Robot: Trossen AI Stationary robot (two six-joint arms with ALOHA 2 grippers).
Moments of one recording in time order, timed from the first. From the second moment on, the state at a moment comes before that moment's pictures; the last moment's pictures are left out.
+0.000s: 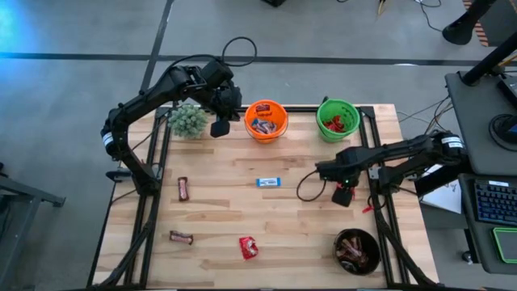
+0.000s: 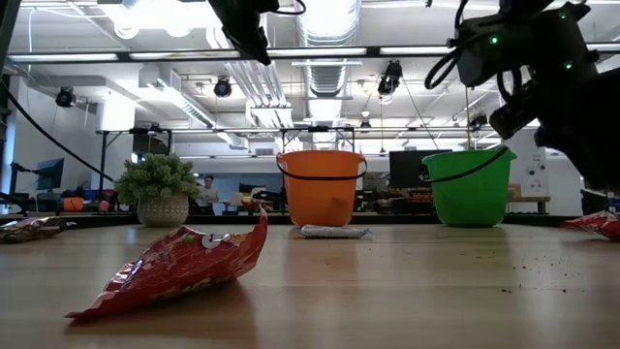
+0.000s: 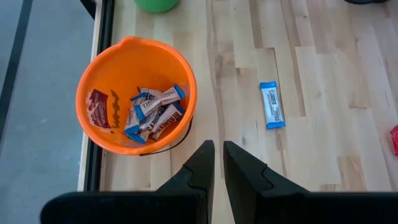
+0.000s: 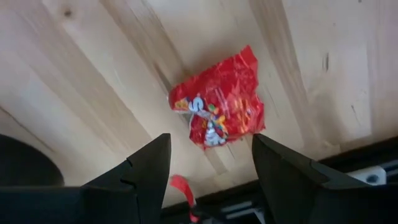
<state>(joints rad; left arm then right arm) 0.51 1.66 1.89 -1.23 0.26 0.48 0.00 1.33 0.80 -1.19 -0.16 0.45</state>
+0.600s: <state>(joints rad) 0.51 1.66 1.89 -1.23 0.26 0.48 0.00 1.33 0.67 -1.07 -0.15 0.51</state>
